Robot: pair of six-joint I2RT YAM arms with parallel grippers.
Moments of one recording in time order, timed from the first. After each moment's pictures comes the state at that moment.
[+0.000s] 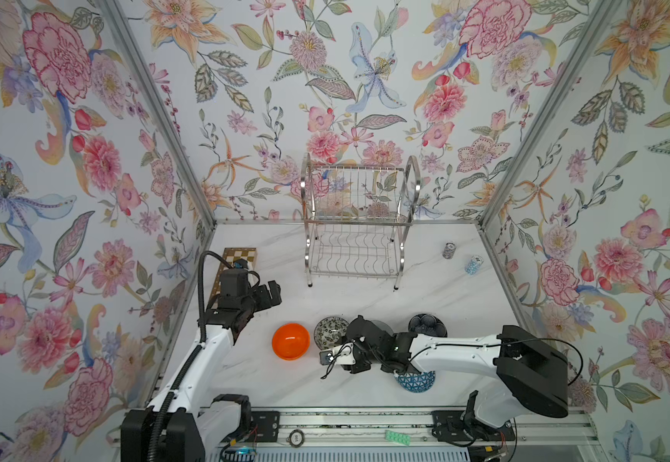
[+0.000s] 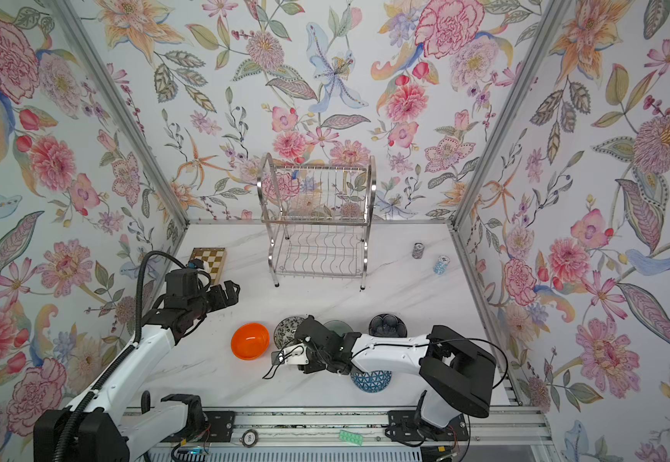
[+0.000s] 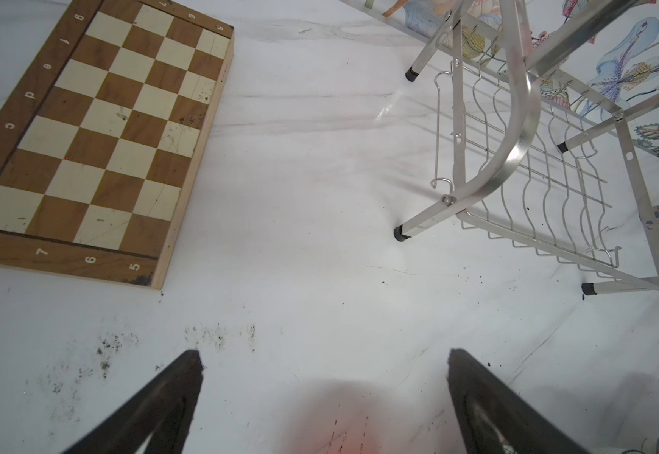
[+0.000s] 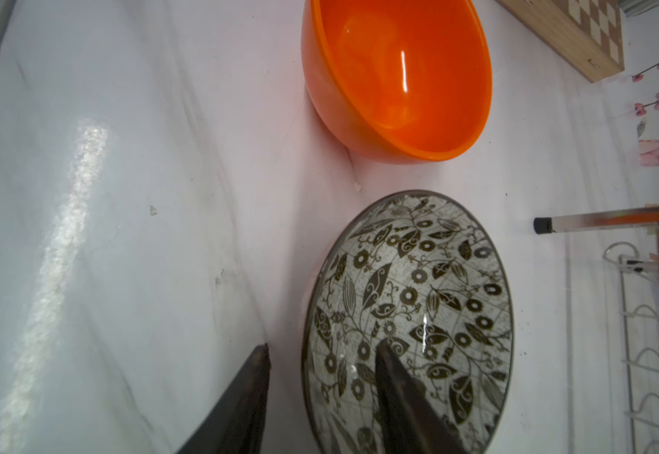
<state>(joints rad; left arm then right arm) -0.08 1.09 0.71 -0.36 0.11 -0.35 1.14 1.57 0.79 -0.05 0.00 -0.75</state>
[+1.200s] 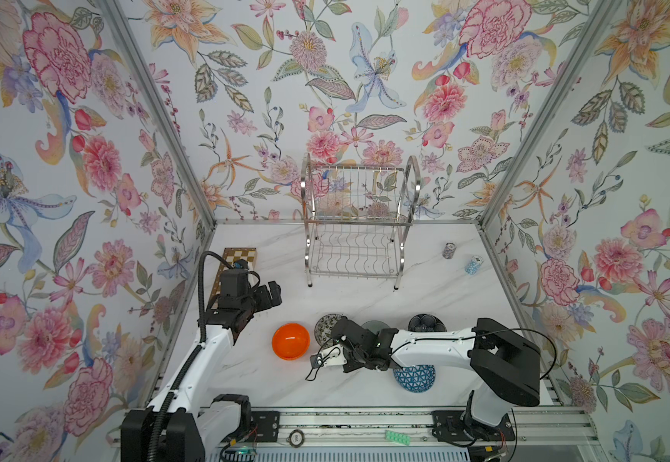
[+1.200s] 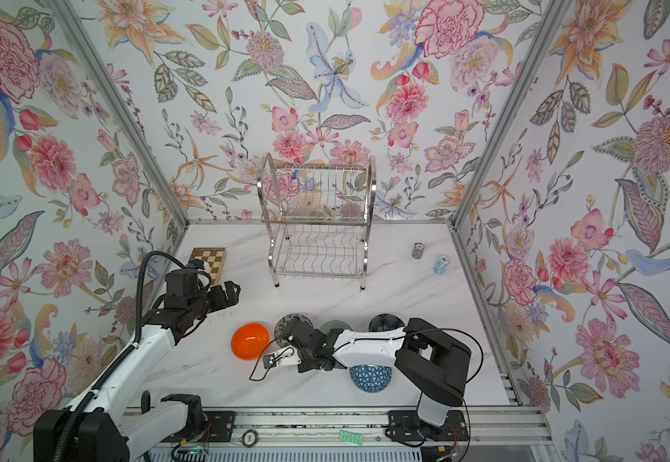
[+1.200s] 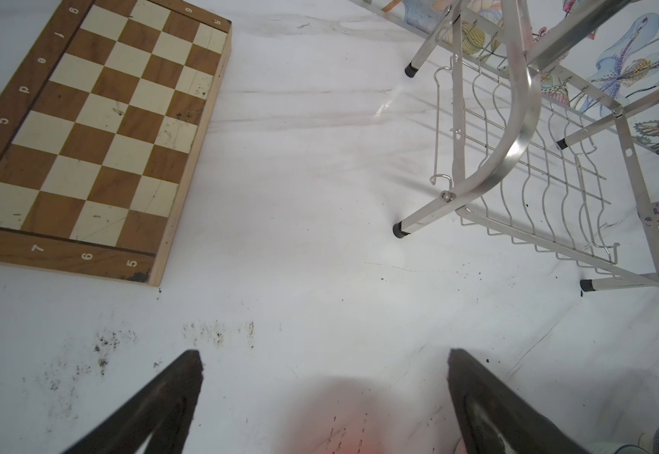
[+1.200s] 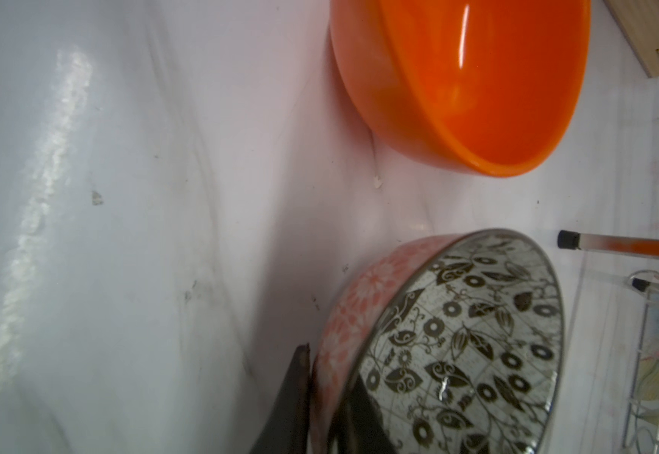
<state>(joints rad) -0.08 1.09 0.71 -0.37 0.11 -0.35 1.17 1.71 0.92 -0.18 0.09 -0.82</state>
